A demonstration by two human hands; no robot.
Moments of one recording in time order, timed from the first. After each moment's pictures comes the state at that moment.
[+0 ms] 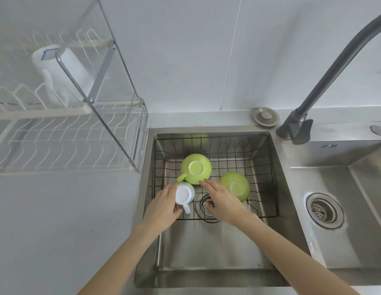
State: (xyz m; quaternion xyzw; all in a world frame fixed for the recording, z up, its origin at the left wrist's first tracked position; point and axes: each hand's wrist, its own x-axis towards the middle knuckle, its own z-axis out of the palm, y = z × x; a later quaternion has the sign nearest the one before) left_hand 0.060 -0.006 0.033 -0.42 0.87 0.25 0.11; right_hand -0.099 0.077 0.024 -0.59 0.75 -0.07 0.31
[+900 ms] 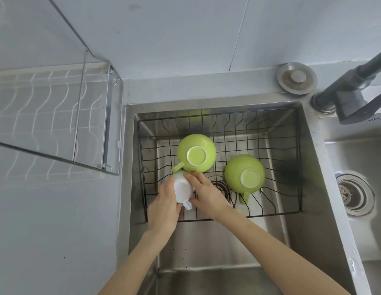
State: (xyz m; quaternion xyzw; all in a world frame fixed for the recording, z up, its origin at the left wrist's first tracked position) left_hand 0.033 -0.026 -0.048 -0.52 0.80 0.27 0.14; right_hand -0.087 0.021 -0.080 -0.51 0.74 -0.14 0.42
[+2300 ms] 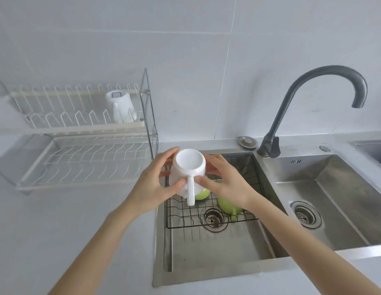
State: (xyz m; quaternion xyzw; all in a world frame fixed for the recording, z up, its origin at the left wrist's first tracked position) left_hand 0.150 0.005 0.185 -0.20 0.81 0.47 -0.27; right_hand -0.005 0.116 0.193 -0.54 0.69 -0.41 0.25
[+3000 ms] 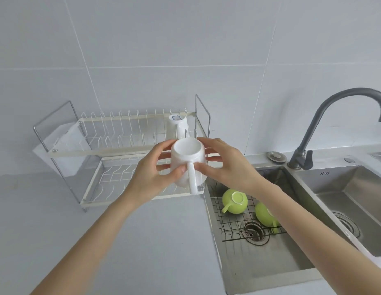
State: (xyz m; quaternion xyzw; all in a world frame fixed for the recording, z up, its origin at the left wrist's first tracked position) left_hand 0.285 -0.084 0.246 -0.17 0.80 0.47 -0.34; right_hand 0.140 0.029 0.271 -0.58 0.69 -0.42 0.13
